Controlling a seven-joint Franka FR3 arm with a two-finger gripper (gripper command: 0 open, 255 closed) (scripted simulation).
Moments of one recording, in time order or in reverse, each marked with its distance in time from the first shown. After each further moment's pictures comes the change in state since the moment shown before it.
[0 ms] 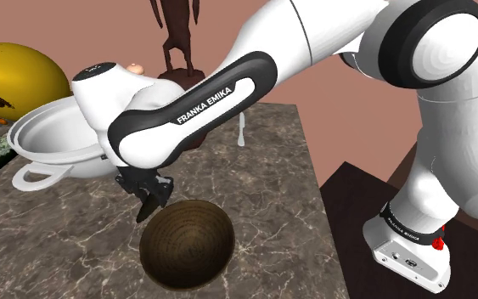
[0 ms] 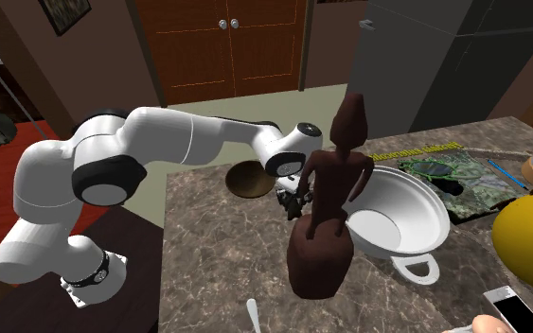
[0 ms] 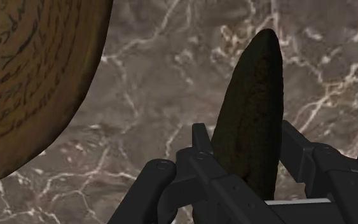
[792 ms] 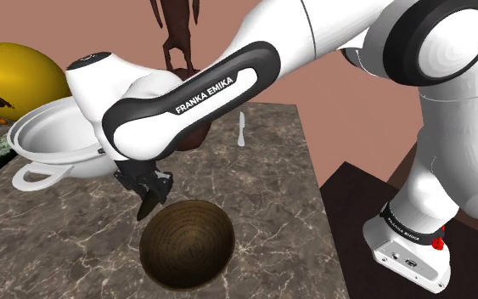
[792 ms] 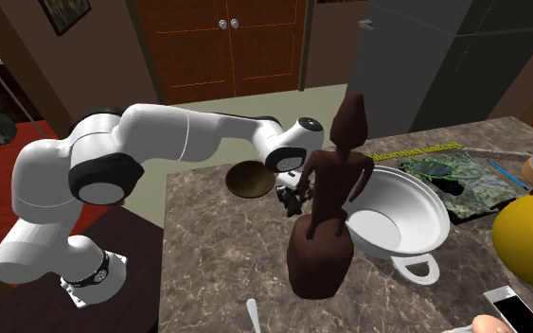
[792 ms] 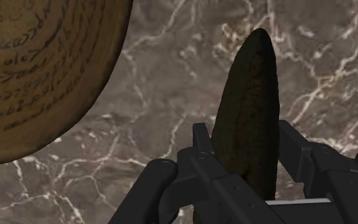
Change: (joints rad) arm -0.001 -0.017 0.004 0.019 0.006 -0.047 -0.004
